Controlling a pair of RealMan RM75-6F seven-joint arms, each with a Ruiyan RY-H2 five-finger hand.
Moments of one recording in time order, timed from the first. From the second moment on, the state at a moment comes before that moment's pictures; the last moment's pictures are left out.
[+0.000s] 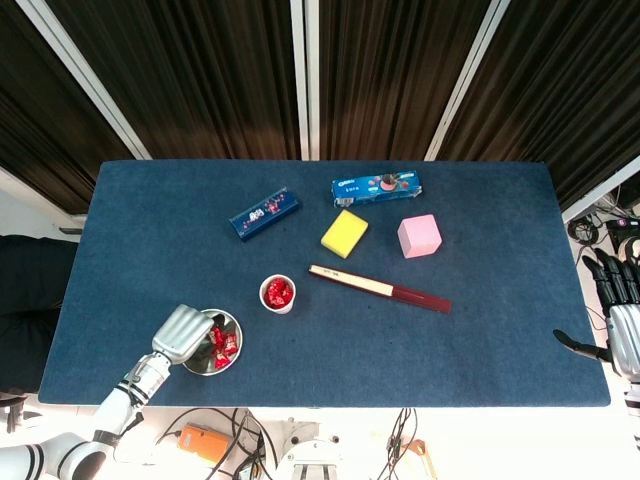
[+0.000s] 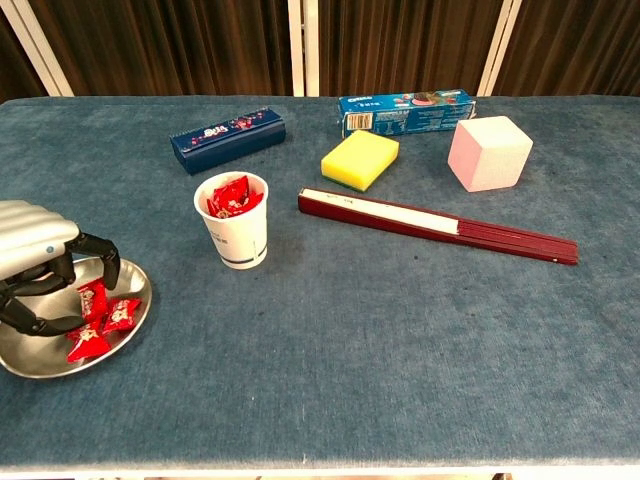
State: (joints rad) left arm -0.48 -1.43 0.09 -1.57 1.41 1.07 0.38; right arm 0.08 -0.99 0.10 -1.66 -1.54 1.54 0.14
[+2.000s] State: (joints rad) left arm -0.76 -1.48 -0.19 -1.71 1.03 0.96 0.43; right arm 0.08 -1.00 0.10 -1.63 -1.51 1.53 0.17
